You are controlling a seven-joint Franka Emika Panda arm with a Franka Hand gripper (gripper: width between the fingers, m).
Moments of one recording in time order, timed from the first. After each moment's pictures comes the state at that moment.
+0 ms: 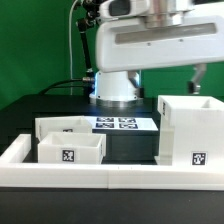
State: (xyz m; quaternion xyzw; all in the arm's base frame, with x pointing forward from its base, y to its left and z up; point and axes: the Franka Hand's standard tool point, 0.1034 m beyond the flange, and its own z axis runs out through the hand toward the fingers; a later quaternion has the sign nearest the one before) arm 0.615 0.017 0.133 -1.00 0.05 0.02 0.07
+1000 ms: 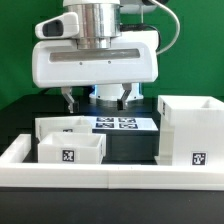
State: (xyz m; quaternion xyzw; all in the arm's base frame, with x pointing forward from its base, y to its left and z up) arm 0.576 -0.074 0.093 -1.00 0.00 0.00 0.03
